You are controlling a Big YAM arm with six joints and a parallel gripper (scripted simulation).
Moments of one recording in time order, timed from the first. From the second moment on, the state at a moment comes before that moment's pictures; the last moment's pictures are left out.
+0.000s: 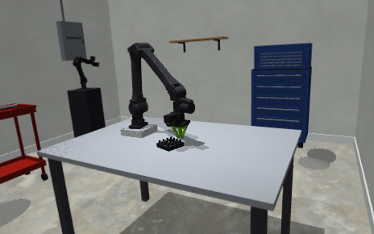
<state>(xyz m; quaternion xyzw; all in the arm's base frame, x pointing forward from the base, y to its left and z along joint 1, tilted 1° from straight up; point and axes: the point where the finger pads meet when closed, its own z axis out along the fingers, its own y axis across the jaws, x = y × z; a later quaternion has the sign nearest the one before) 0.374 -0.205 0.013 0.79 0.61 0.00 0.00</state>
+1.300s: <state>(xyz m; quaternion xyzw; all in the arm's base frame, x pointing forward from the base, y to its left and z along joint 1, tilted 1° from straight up) 0.374 -0.205 0.013 0.79 0.61 0.00 0.00</state>
